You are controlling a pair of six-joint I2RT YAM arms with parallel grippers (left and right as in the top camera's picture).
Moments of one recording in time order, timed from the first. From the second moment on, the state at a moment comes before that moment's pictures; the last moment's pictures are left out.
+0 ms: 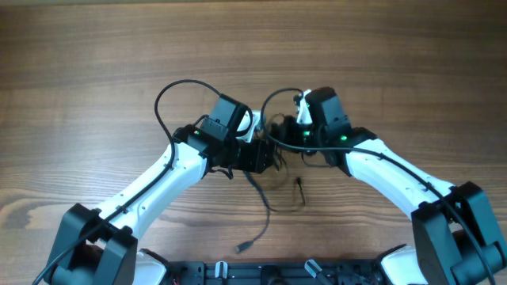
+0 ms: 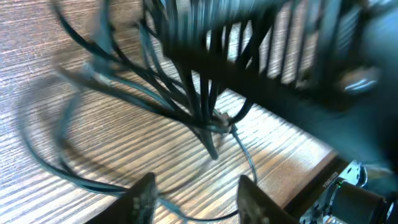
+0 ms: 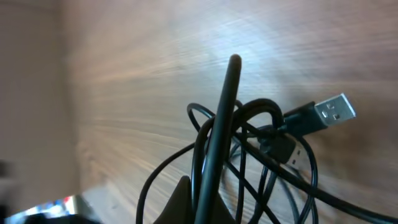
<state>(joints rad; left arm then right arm) -0.54 1.54 0.95 -0.57 0.46 -0.37 0.44 1.60 0.83 -0.06 -0.53 0.81</state>
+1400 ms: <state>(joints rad) -0.57 1.54 0.95 -0.28 0.45 -0.22 0.25 1.60 0.83 0.37 -1.09 1.22</state>
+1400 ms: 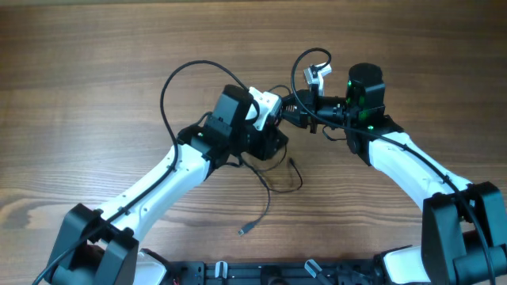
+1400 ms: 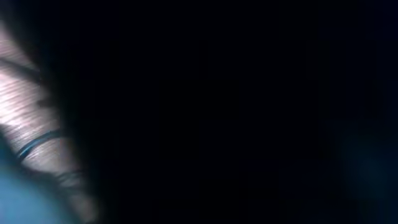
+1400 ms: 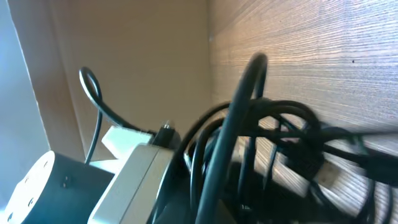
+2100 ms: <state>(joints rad) -0.46 1.51 0.96 -0.51 0.36 -0.21 0.23 1.61 0.84 -0.12 -1.00 1.01</state>
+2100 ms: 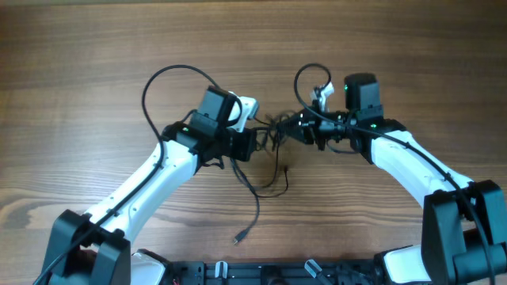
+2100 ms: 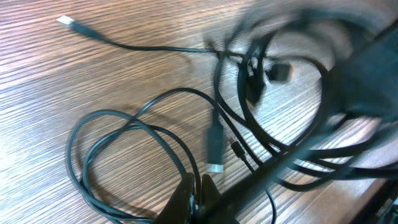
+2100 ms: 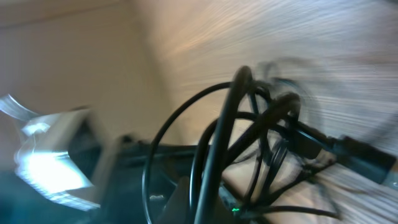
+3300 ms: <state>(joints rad) 0.10 1.45 0.95 -0.45 0.61 -0.32 0.15 1.61 0.84 -0.52 -0.37 0.72</state>
